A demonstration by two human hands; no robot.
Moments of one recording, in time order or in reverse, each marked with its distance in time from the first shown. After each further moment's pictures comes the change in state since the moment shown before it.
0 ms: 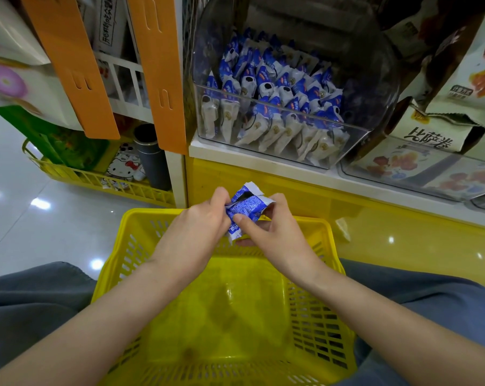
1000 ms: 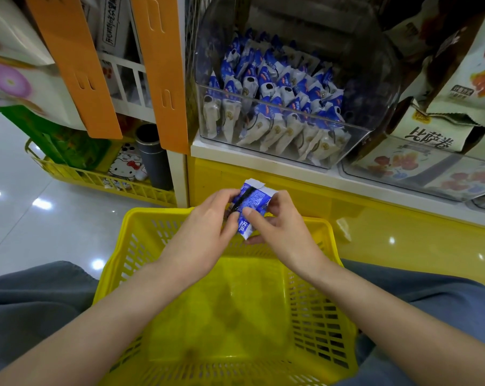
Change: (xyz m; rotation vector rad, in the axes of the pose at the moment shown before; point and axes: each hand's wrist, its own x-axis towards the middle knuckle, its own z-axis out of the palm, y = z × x) left_hand 0.001 -0.005 0.013 -0.312 0.004 -0.020; right_hand 0.006 0.002 -0.005 -0.006 0.030 -0.028
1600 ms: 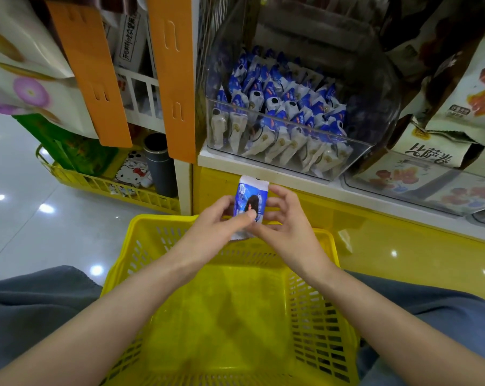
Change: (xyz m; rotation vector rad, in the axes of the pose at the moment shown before) left_hand 0.010 0.016 -0.006 -0.711 -0.117 -0.393; right_hand 0.002 -0.011 -0.005 -0.056 -0.011 -0.059
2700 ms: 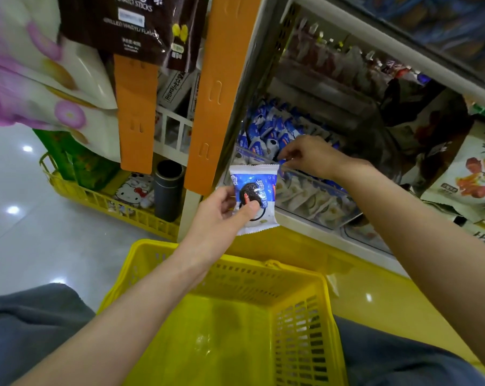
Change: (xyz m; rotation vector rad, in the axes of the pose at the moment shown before) left_hand 0.010 0.049 -0.022 -0.194 0.161 0.218; right_hand 0.172 -0.103 -0.055 -1.170 -0.212 -0.193
